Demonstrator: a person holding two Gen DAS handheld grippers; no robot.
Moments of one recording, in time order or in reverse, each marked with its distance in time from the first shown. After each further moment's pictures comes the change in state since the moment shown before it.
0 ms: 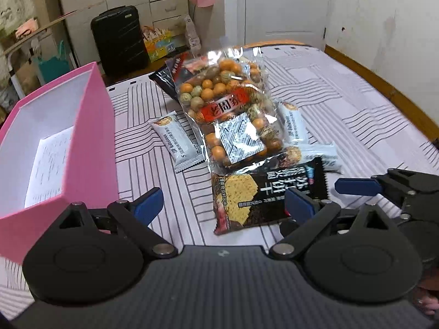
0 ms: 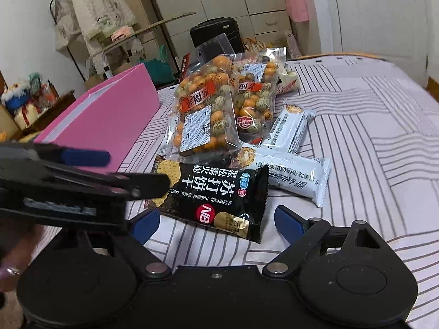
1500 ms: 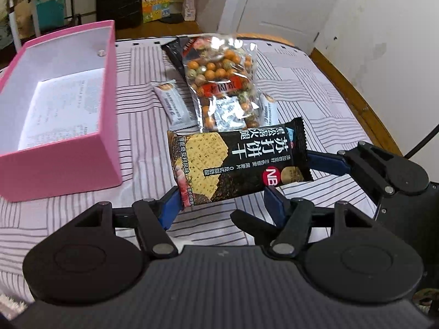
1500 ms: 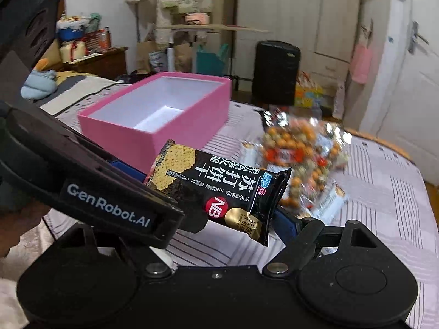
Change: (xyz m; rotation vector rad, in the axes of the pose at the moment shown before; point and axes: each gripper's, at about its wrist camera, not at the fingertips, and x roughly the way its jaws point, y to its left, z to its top) left arm -0.075 0.043 -0.005 -0.230 0.121 -0.186; right arm -0.068 0.118 0.027 -0.442 0.003 0.004
